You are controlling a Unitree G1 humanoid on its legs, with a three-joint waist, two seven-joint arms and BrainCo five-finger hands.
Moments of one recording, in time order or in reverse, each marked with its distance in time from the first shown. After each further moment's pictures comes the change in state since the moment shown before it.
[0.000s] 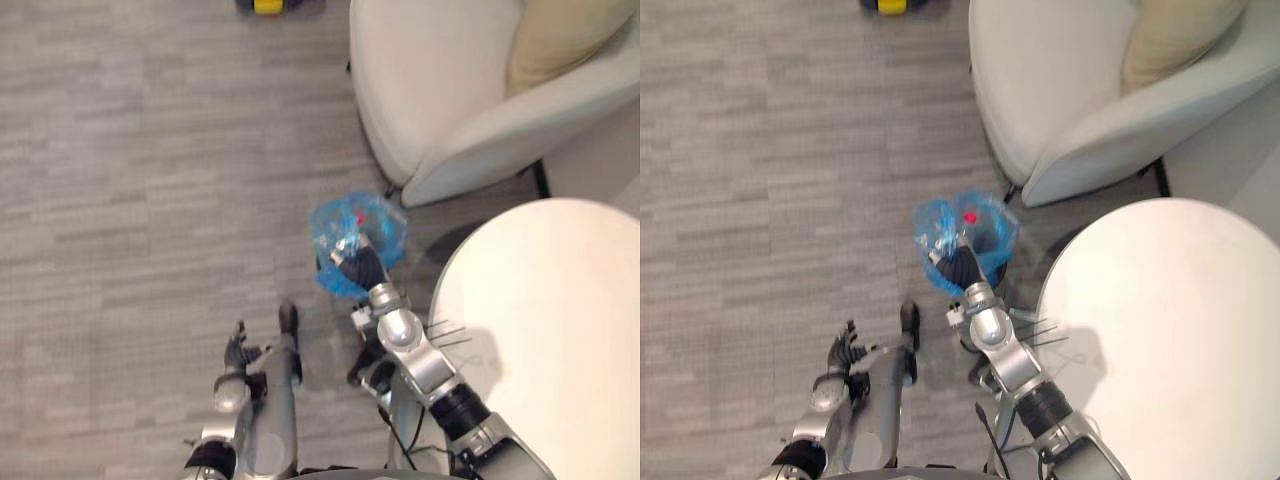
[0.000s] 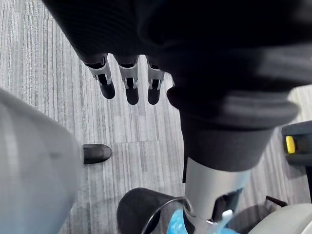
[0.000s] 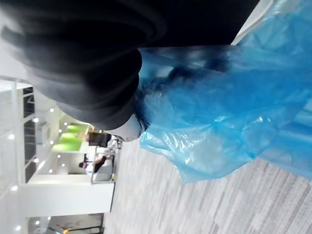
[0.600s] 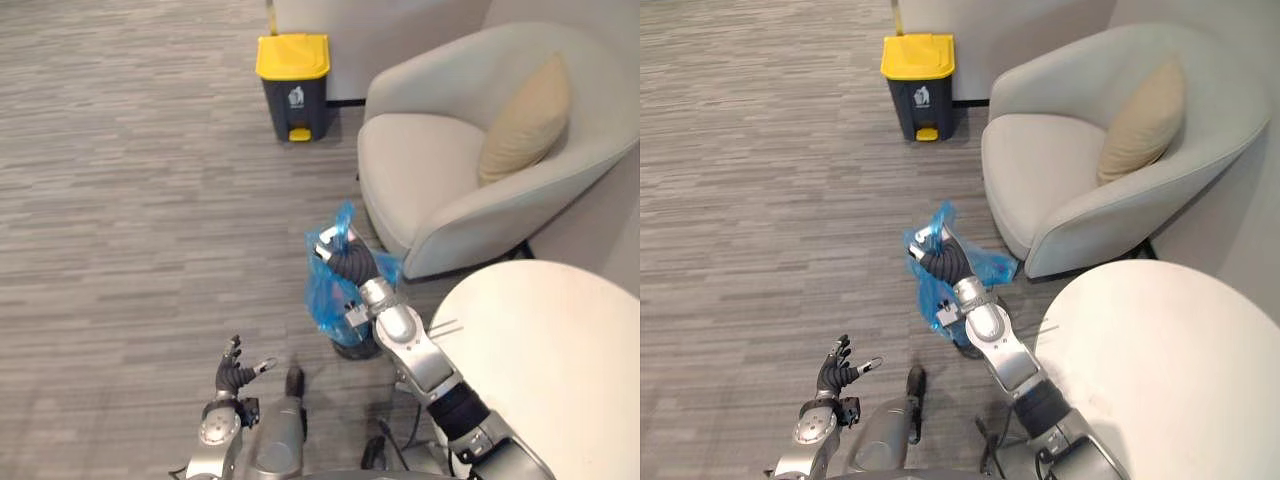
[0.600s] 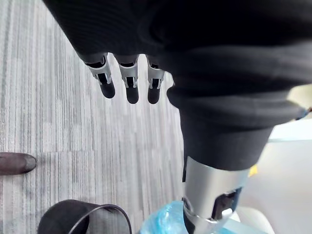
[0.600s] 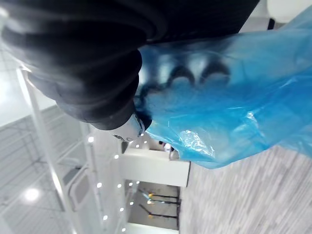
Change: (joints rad) left arm 0.187 -0.013 -0.030 -0.363 -0.020 -0.042 -0.017; right arm -0.126 -0.040 -0.005 -0.070 0.119 -0.059 0.034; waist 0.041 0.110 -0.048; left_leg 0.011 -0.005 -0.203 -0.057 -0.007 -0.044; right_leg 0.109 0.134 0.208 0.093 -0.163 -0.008
